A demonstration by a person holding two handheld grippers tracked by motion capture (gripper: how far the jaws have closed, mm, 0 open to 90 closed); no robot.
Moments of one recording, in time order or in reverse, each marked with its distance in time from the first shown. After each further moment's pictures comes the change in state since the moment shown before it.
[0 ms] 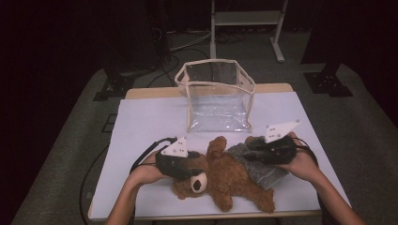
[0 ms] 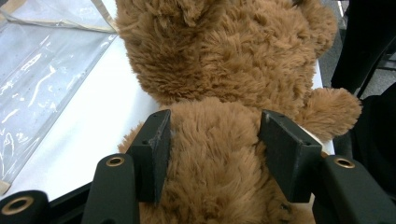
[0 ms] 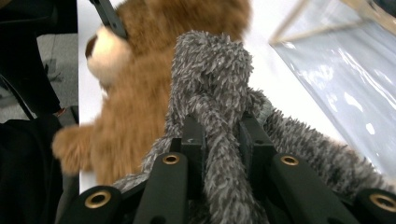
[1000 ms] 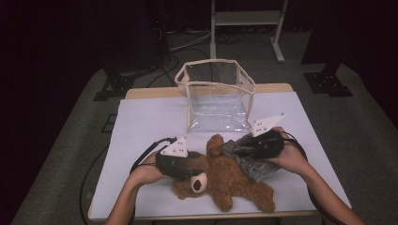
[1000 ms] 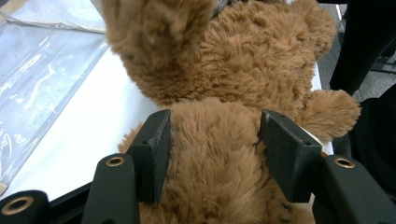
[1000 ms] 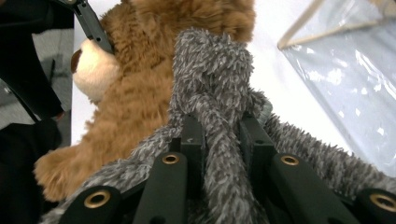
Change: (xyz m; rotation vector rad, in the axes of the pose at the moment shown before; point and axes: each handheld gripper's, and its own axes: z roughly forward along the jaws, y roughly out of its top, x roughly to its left) left arm 0.000 -0.001 0.001 -0.008 -0.003 -0.003; right arm -0.013 0.014 0.021 0.036 0.034 0.031
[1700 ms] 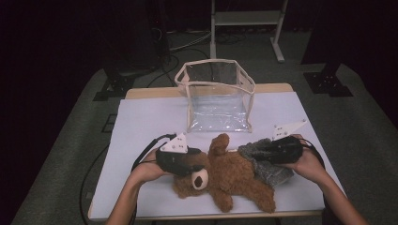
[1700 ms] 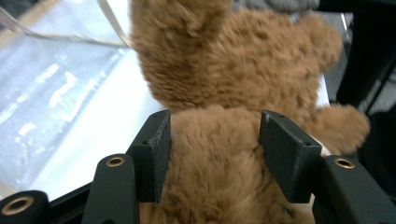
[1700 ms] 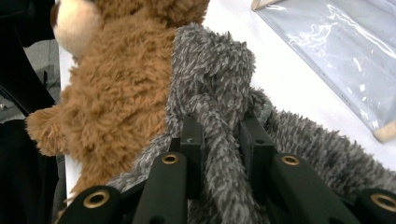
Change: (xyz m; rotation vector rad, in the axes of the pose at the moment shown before) left arm 0.008 0.009 -0.003 -0.055 0.032 -0.022; right arm -0.010 -0.048 -0.025 -0.008 -0.041 0.094
